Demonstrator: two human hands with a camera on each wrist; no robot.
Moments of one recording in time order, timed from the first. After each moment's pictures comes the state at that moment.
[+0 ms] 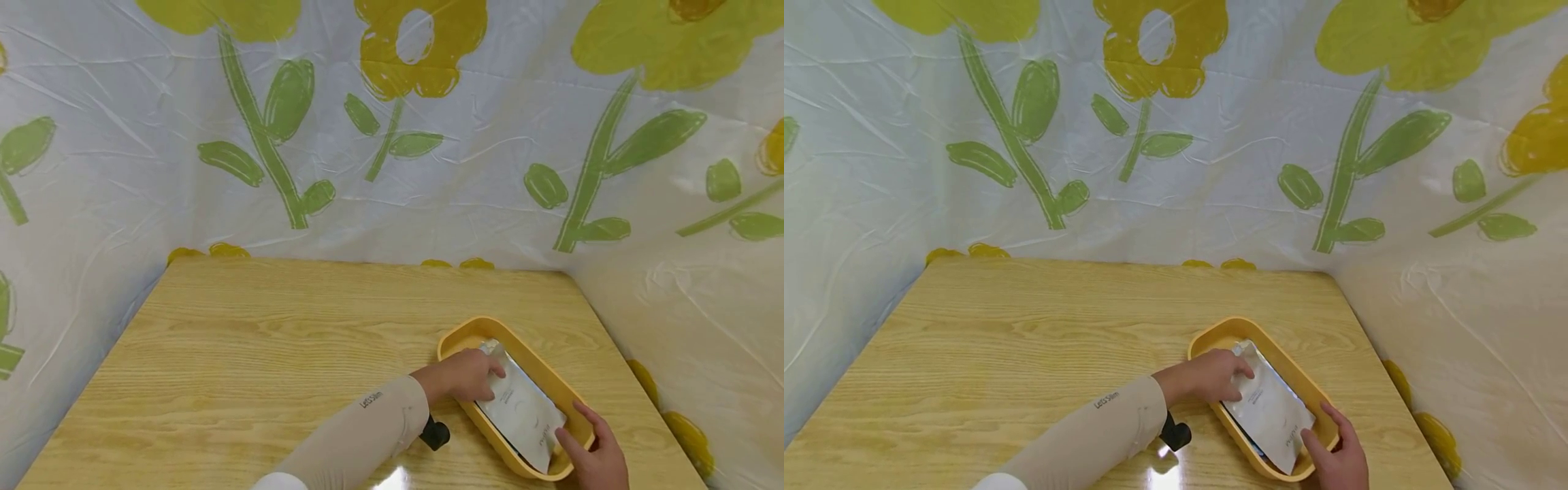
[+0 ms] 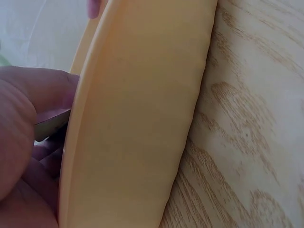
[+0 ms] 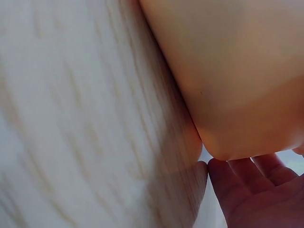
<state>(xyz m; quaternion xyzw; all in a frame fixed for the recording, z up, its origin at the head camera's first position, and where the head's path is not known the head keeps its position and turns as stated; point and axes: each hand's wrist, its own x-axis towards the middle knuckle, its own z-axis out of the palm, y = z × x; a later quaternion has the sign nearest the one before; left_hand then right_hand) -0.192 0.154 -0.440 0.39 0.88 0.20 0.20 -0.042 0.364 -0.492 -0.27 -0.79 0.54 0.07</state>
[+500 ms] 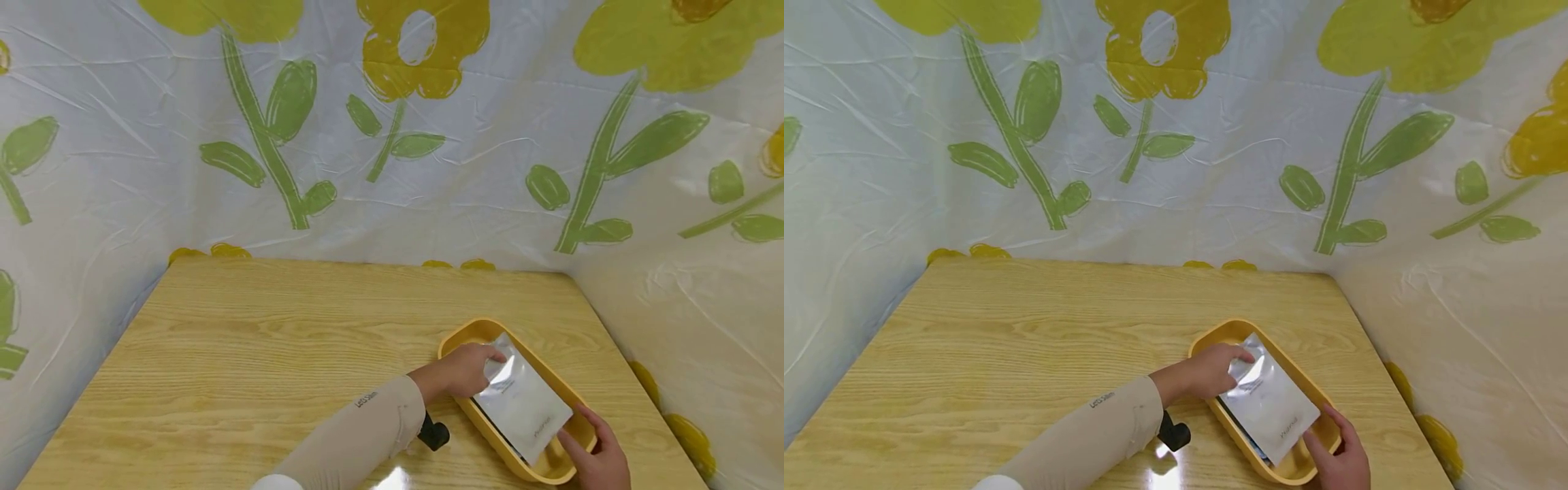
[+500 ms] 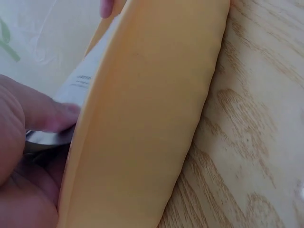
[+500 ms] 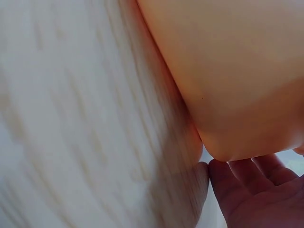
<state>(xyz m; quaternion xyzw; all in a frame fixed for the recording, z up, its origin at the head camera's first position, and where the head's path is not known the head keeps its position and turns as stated) -0.192 0.144 -0.436 0.33 0.86 0.32 0.20 -0.044 0.363 -0.493 -0.29 -0.81 0.50 0.09</state>
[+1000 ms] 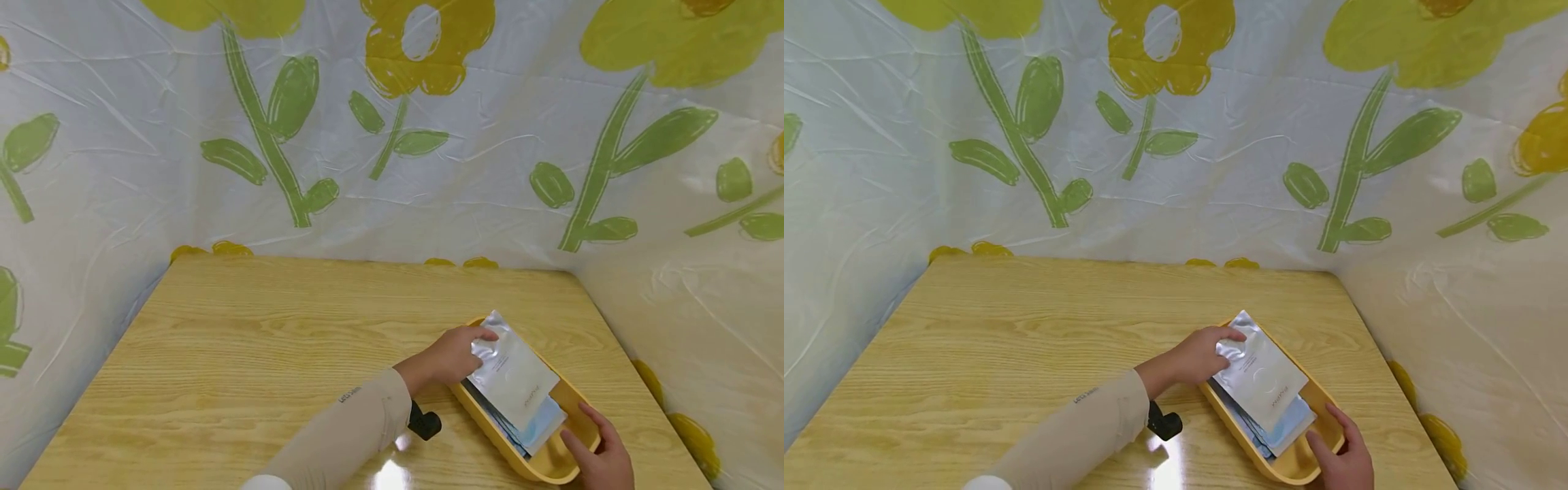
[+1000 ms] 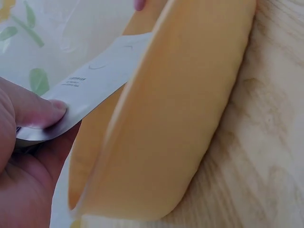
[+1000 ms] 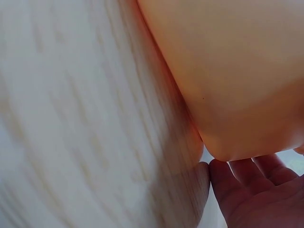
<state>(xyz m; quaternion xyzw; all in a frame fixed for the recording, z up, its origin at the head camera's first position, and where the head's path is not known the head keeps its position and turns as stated) -0.200 0.118 -0.428 0.27 0.80 0.48 0.22 -0.048 0.360 -0.490 -0.30 -0.80 0.51 0.06</state>
